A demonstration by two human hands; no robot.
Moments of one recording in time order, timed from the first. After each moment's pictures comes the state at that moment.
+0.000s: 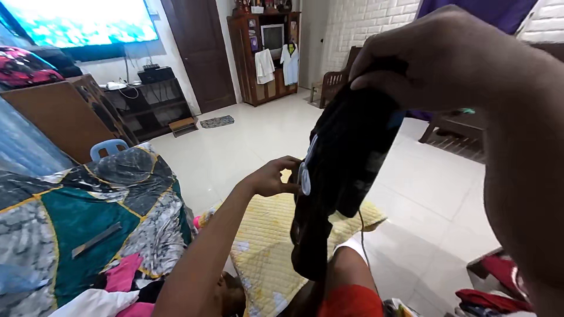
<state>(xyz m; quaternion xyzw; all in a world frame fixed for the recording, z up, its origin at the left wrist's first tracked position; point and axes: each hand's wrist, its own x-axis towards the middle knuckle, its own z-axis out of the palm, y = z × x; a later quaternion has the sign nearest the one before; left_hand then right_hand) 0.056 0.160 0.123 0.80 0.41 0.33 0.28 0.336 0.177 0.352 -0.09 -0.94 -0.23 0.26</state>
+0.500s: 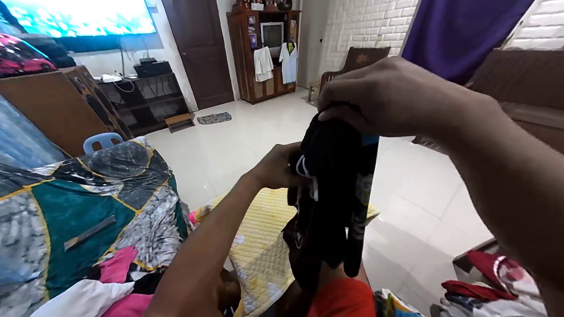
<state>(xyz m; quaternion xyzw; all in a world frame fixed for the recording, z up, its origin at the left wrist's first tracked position) 0.082 0.151 0.138 0.85 0.27 0.43 0.15 0.310 0.162 0.317 -0.01 -0.94 -0.26 0.21</state>
